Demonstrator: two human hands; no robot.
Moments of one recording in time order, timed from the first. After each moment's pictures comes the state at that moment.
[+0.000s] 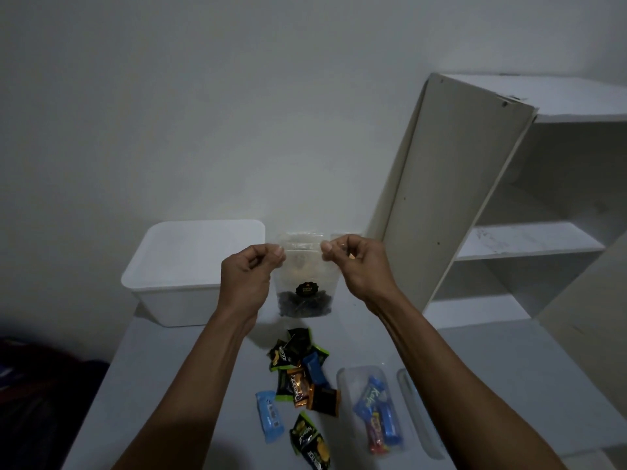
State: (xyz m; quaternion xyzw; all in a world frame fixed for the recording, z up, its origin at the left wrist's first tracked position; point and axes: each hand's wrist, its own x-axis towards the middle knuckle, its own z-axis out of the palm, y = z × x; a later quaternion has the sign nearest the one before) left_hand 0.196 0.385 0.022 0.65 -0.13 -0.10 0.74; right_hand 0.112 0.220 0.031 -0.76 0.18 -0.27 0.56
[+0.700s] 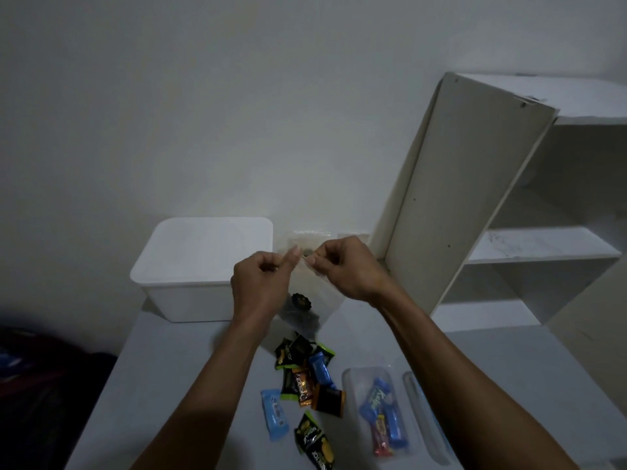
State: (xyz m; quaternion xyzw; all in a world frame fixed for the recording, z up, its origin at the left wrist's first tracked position) left_hand 0.182 0.383 0.025 0.76 -0.07 -0.03 0.64; right_hand 0.125 0.235 0.048 -0.88 0.12 -0.11 0.44
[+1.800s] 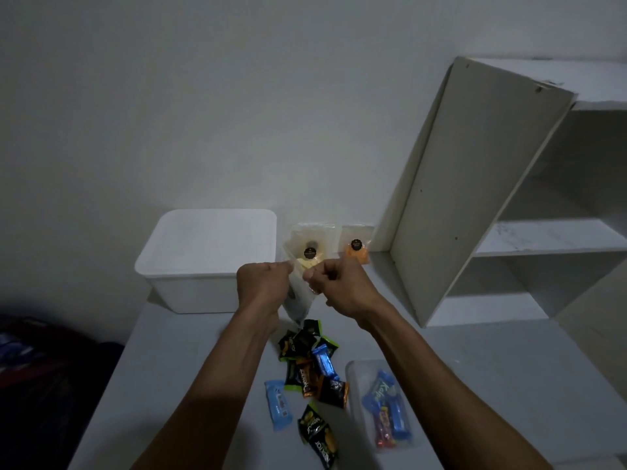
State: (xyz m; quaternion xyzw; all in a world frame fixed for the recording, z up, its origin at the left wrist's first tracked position) left_hand 0.177 0.376 0.028 0.72 0.08 -0.16 0.67; right_hand 0.120 0.255 0.006 -0.81 0.19 -0.08 0.55
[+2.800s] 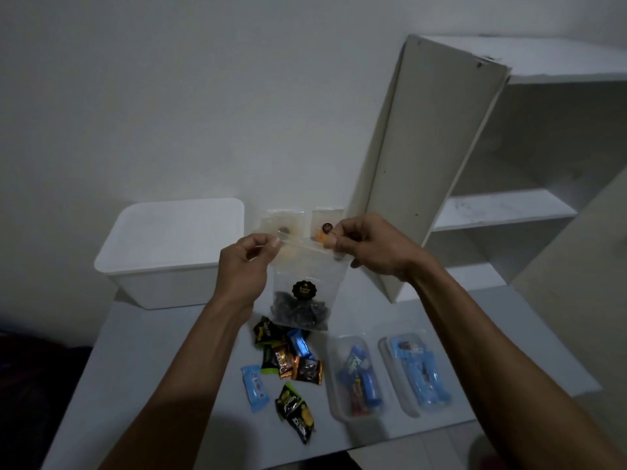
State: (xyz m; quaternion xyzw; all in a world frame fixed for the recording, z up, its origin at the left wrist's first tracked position) left_hand 0.167 0.364 0.014 0.69 -0.14 -0.15 0.70; right_hand 0.054 0.180 0.071 -0.86 0.12 -0.04 0.49
